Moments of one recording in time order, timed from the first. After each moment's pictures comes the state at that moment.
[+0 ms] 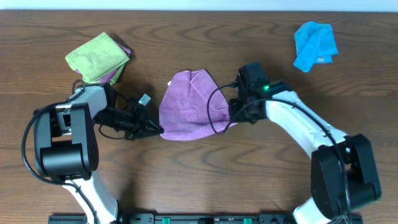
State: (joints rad) left arm 0.11 1.99 1.08 -1.10 1.01 0.27; right arm 0.39 1.76 1.13 -0.69 -0.16 0.29
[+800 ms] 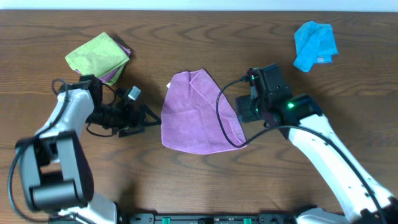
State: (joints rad) left arm 0.16 1.75 1.09 -1.10 0.89 0.27; right arm 0.41 1.42 1.11 -0.73 0.02 0.20
